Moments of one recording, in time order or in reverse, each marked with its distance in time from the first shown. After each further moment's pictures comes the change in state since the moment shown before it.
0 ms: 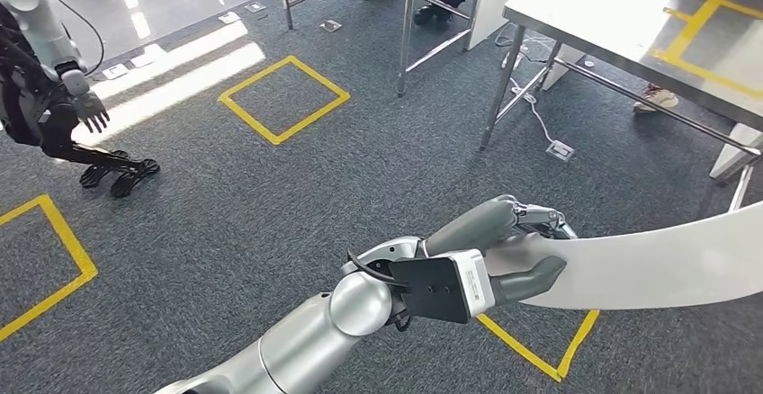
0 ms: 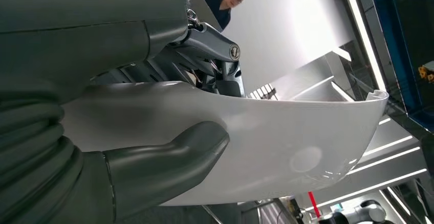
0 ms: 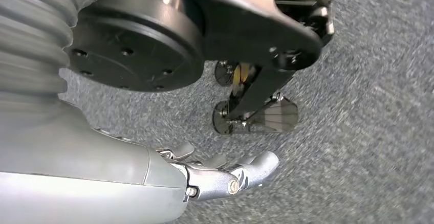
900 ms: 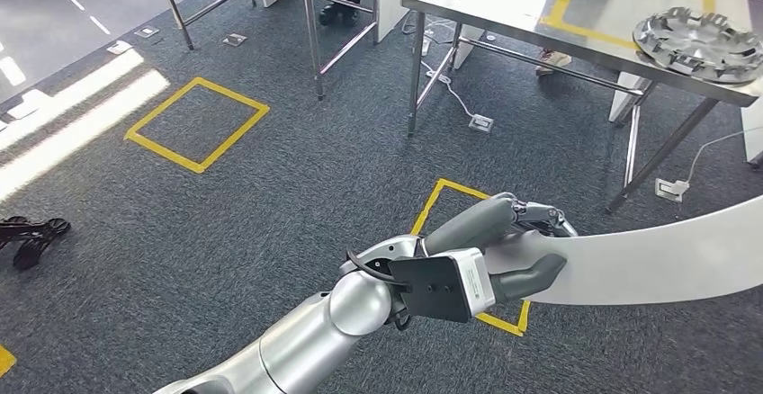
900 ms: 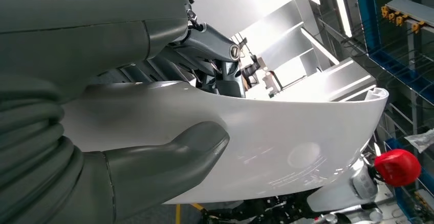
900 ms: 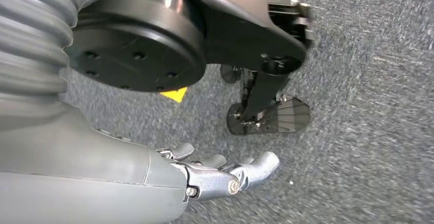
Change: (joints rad) left arm 0.001 0.000 0.000 -0.006 -0.008 -0.001 0.006; right arm 0.002 0.000 0.000 0.000 0.000 0.000 0.020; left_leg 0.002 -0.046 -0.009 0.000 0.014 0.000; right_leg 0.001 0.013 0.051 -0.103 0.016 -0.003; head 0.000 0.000
